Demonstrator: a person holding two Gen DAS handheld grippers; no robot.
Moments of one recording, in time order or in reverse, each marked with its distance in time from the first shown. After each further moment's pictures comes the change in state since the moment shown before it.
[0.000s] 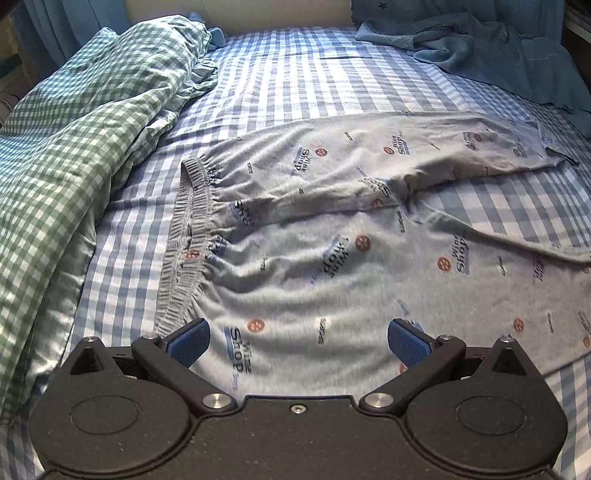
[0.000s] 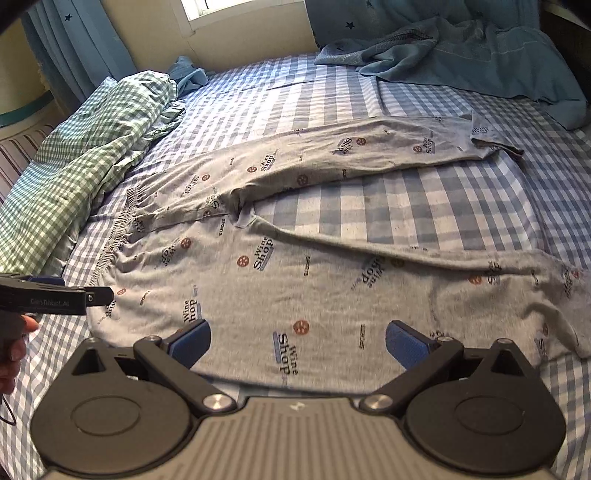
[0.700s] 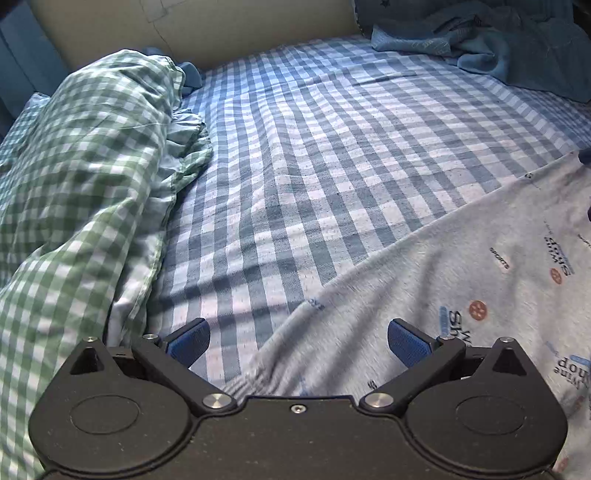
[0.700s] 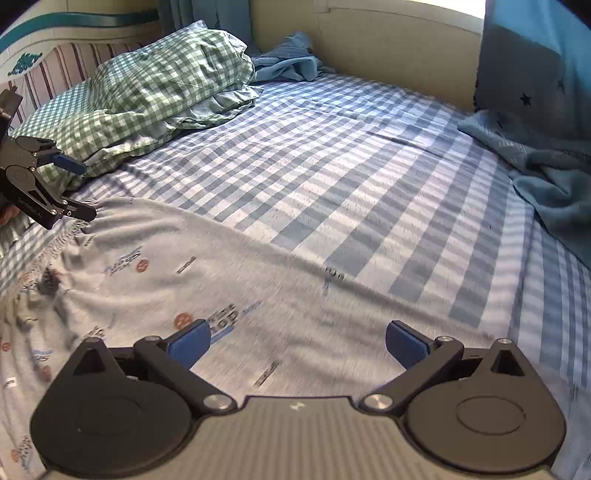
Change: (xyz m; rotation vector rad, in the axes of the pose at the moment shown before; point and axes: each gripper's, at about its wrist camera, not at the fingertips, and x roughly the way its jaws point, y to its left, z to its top) left arm 0.187 0.095 0.202 0.219 -0.058 0.006; right arm 0.252 -0.017 0.258 -0.567 -0.025 0.191
